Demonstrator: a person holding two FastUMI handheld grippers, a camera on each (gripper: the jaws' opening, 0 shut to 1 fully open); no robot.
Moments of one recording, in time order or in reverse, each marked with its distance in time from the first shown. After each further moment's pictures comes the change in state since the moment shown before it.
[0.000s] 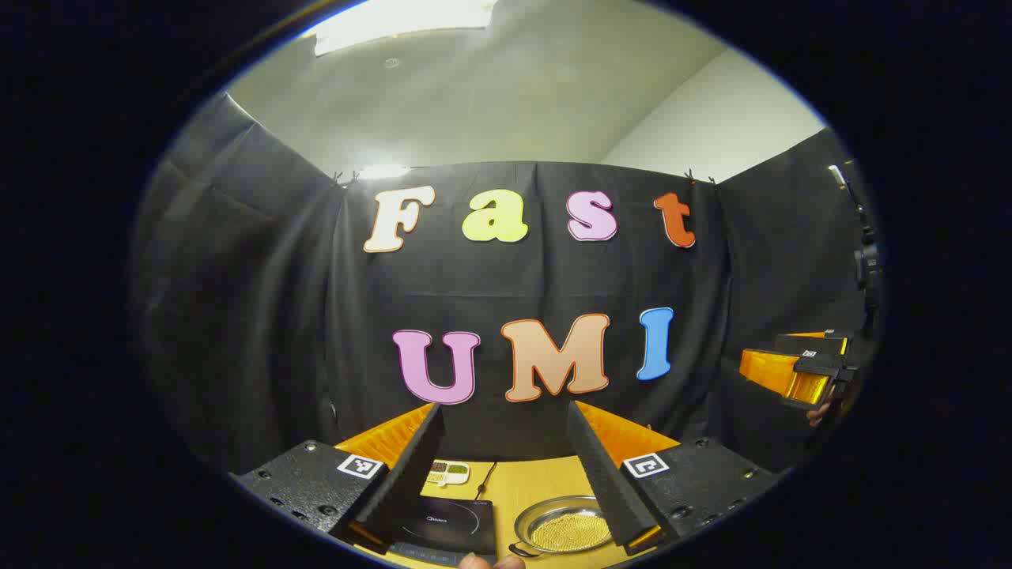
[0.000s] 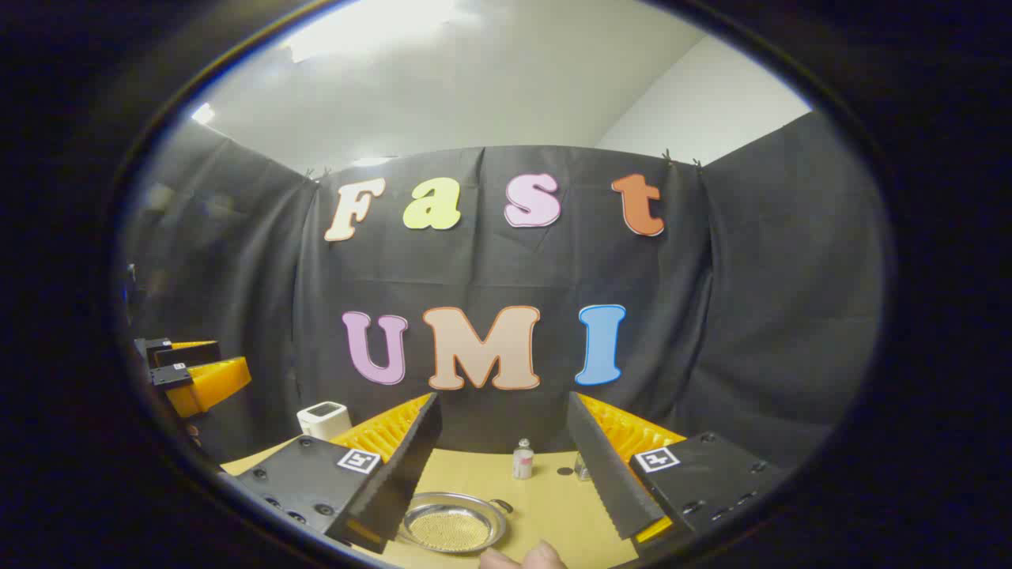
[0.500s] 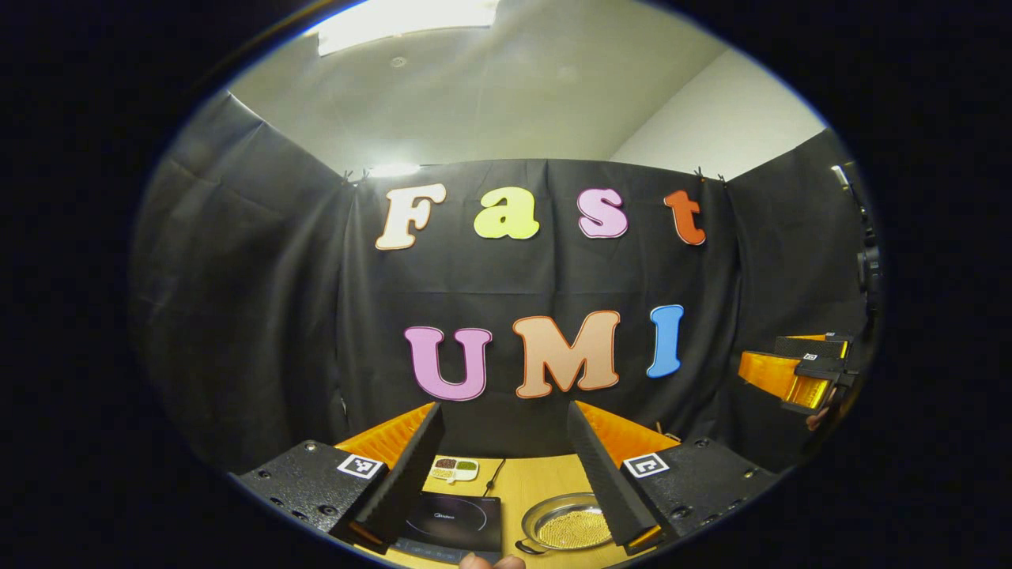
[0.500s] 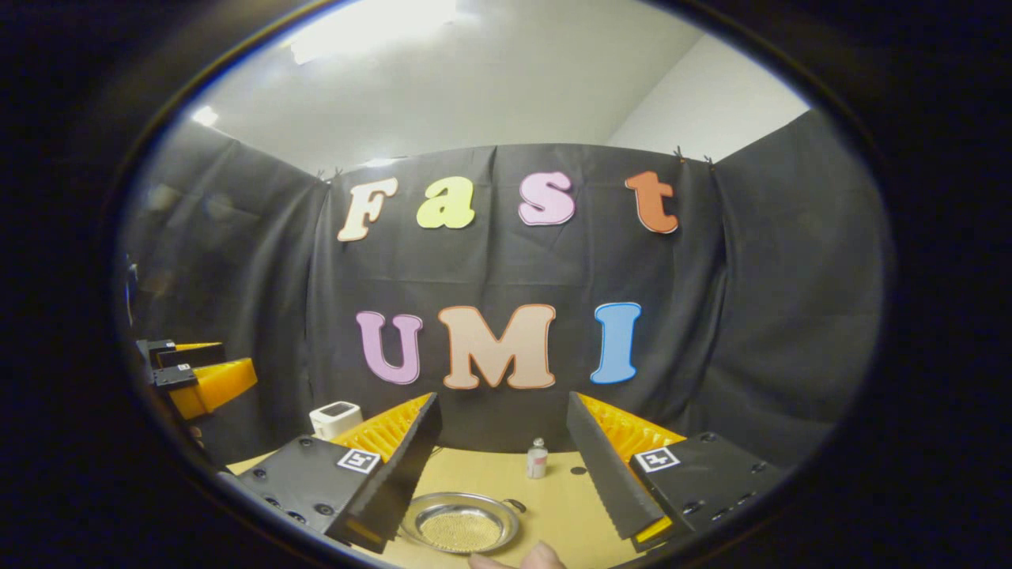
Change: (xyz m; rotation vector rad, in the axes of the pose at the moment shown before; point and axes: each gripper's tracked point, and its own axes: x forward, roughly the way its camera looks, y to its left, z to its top) left arm -0.005 0.013 -0.002 0.007 0.011 0.031; right arm 0.002 0.020 -0.003 0.018 -0.001 0.041
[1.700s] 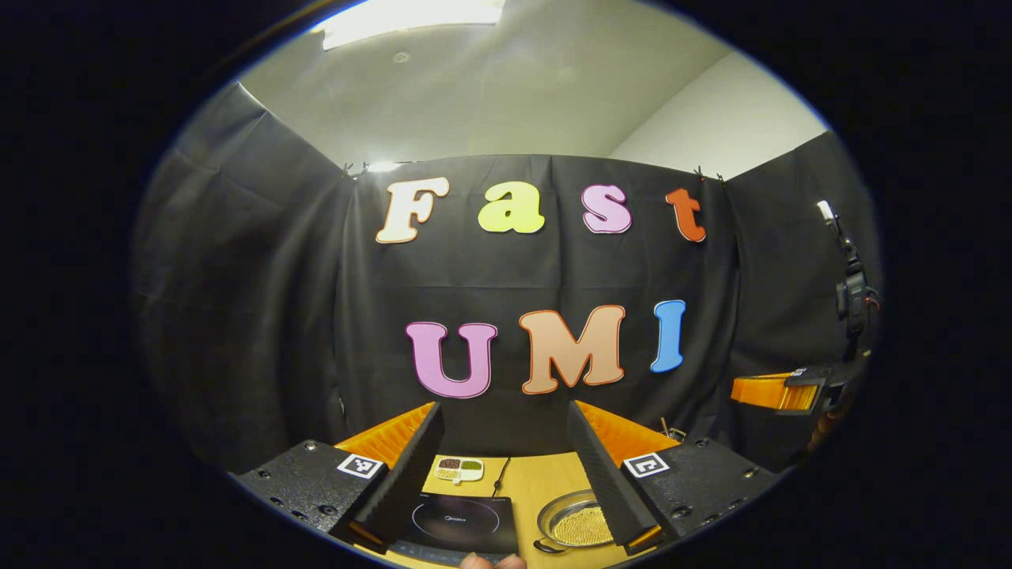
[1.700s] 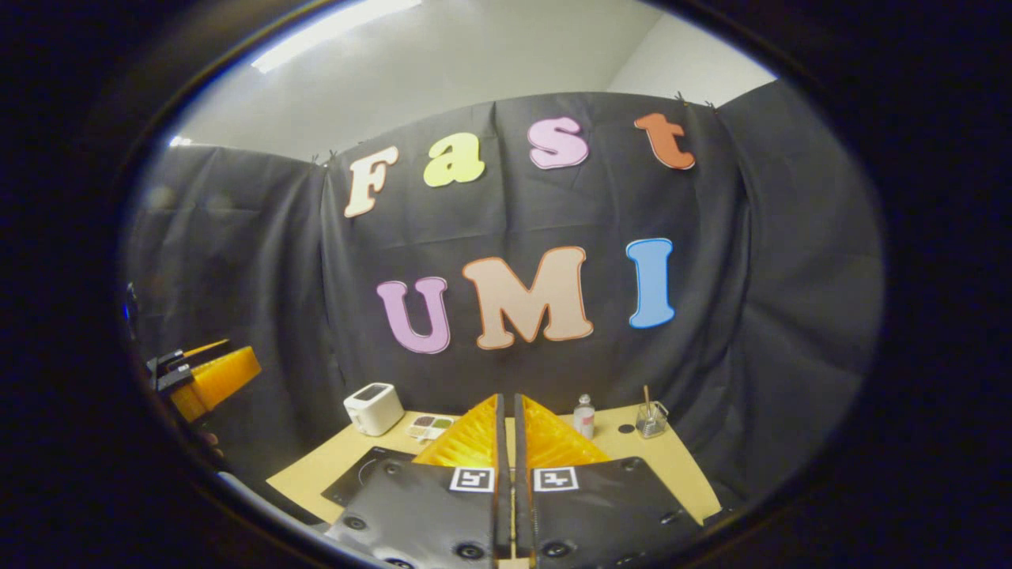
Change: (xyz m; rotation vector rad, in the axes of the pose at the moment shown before) left arm 0.009 0.037 -0.019 -0.008 0.004 -0.042; right arm 0.023 0.056 -0.079 0.114 0.196 0.061
